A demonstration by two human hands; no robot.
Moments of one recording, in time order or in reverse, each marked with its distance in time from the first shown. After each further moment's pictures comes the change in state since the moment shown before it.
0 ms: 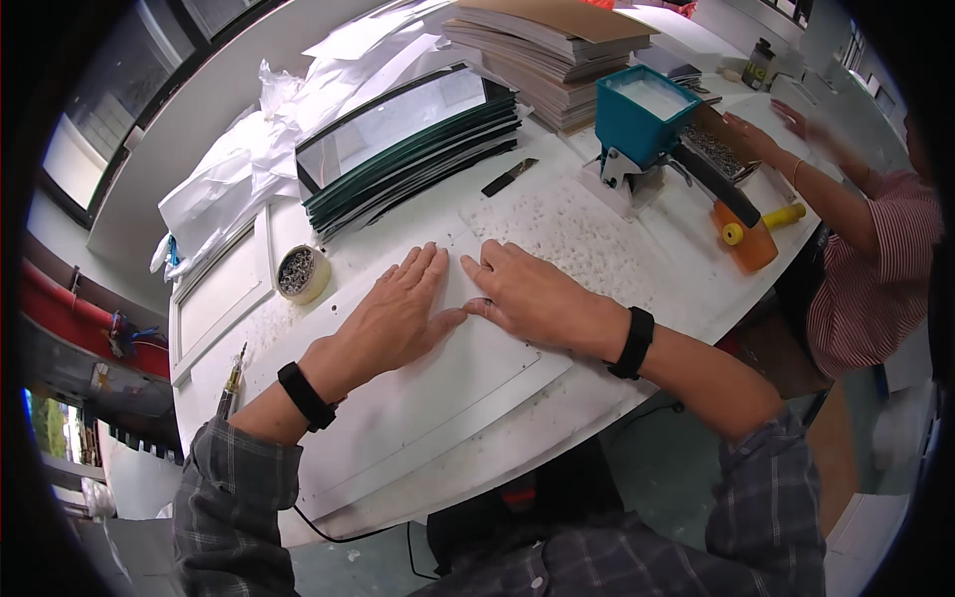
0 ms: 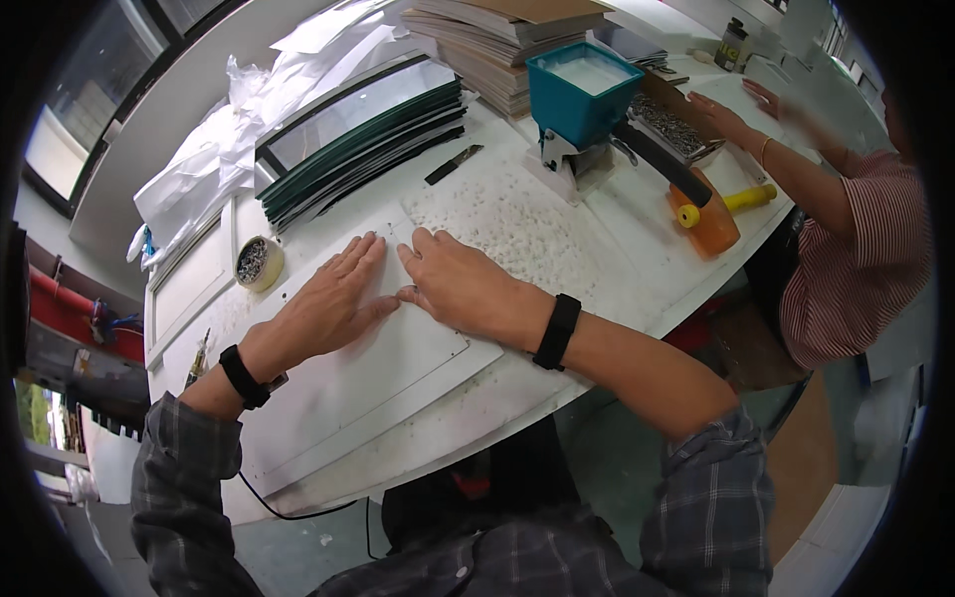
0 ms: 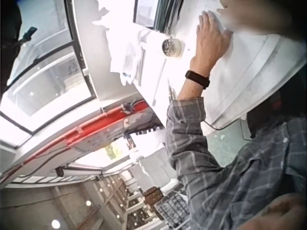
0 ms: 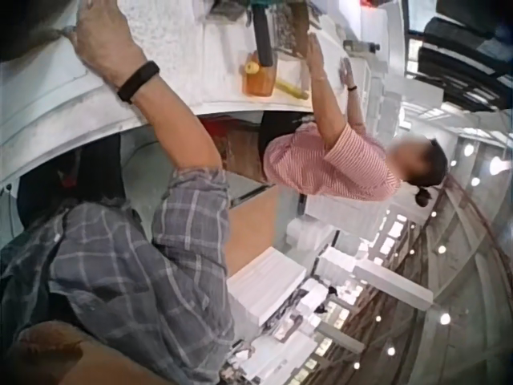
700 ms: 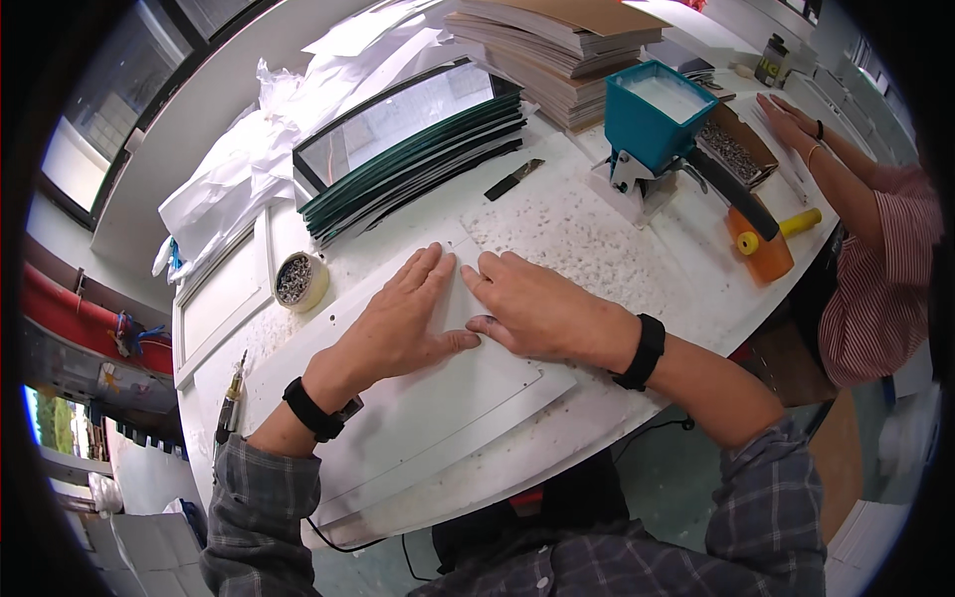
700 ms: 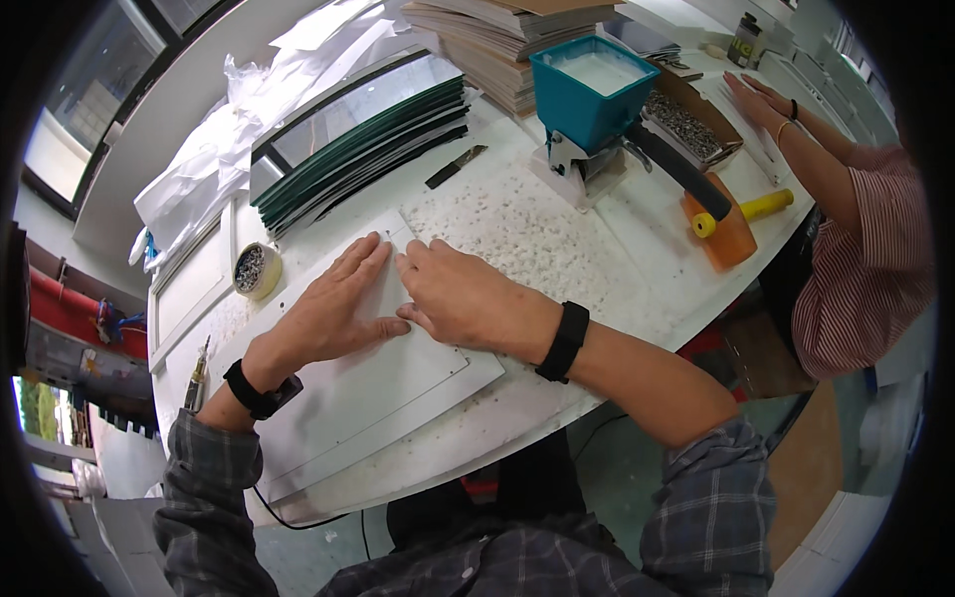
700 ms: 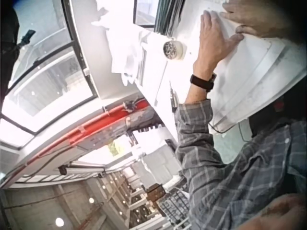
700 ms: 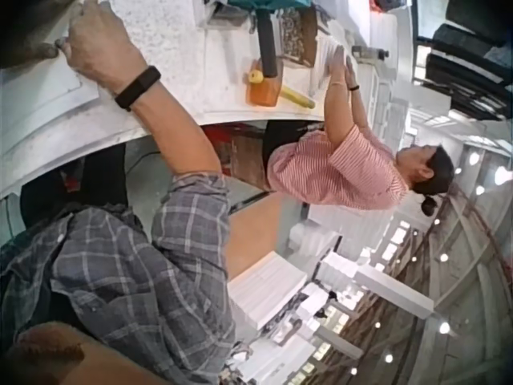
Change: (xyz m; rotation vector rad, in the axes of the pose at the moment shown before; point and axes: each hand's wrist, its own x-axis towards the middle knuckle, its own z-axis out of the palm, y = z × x) left_hand 0.022 -0.002 0.005 -0.168 -0.010 -0.009; right_hand -0.001 0.012 -0.008 0.054 -0.047 -0.043
